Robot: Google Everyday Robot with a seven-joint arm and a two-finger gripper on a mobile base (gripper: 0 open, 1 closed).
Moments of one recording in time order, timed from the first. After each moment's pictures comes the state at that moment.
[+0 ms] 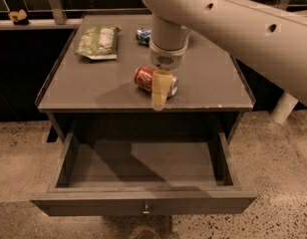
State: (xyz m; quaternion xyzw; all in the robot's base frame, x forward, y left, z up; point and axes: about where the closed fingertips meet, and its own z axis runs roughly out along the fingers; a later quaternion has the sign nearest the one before) arm 0.602 -0.045 0.869 -0.63 0.77 -0.07 0.13
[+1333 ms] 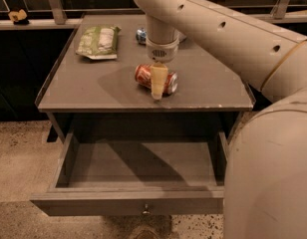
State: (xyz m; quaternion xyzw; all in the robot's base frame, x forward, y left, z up) arm 0.666 -0.050 0.838 -0.61 0.79 -0.08 0.08
